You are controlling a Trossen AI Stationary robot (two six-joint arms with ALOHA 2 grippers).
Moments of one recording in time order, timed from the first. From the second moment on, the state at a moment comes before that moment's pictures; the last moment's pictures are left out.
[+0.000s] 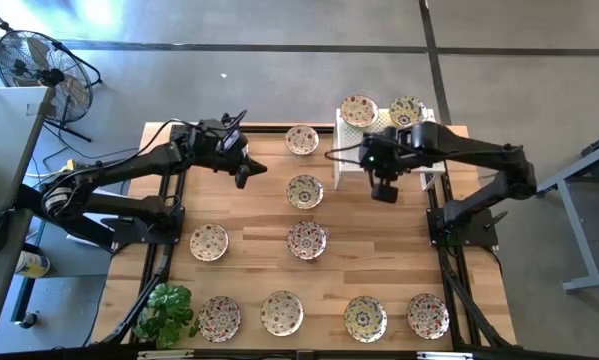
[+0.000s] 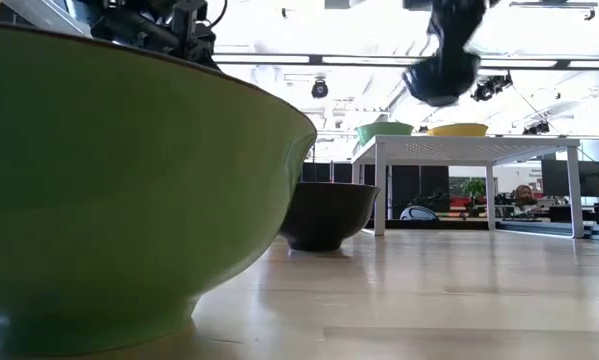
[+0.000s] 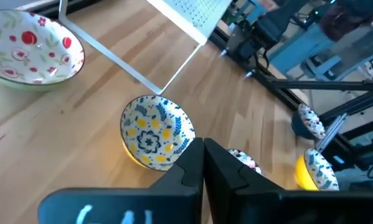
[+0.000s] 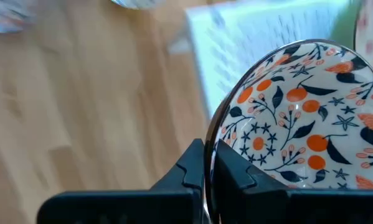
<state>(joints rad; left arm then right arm) 0.49 1.06 0.79 -0.19 0.39 -0.41 -0.17 1.44 1.57 -1.48 0.28 0.02</state>
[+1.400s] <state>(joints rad) 0.49 1.07 0.79 -0.17 0.30 -0.36 -0.54 1.41 1.36 -1.23 0.13 -0.14</state>
